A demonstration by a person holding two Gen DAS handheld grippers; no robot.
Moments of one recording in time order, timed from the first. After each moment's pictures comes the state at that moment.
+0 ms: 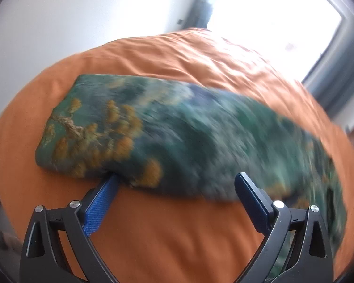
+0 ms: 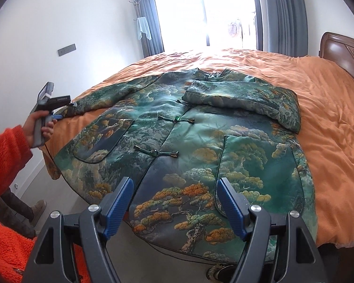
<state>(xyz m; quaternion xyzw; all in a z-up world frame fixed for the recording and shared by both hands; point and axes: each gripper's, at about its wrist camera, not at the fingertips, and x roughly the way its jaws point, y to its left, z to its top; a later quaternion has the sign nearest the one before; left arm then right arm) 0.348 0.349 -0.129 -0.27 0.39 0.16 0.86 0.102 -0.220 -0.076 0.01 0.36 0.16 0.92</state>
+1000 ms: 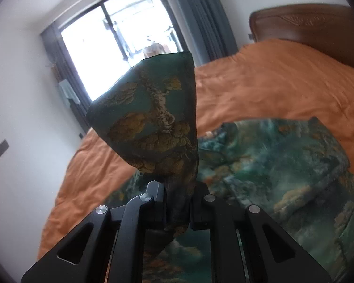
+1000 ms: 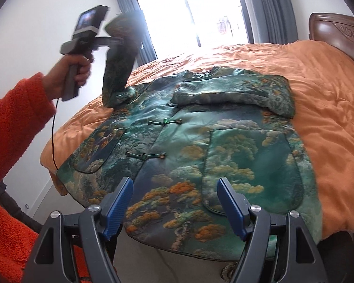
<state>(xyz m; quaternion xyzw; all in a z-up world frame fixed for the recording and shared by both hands) 0.431 -0.054 -0.007 0.20 0.26 -0.08 0.94 0.101 -0.258 -0.086 0.09 0.35 0.15 0.92</state>
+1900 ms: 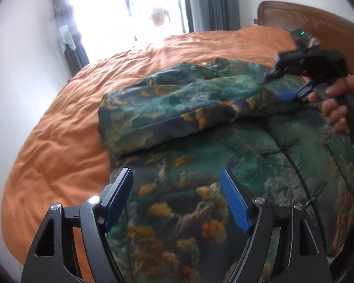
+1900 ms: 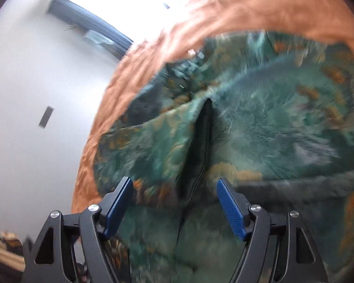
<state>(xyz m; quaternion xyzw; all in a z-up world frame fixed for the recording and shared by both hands) 0.302 0.061 -0.086 0.10 0.36 -0.09 0.92 0.429 -0.255 -0.115 0.30 0.50 0.17 0.80</state>
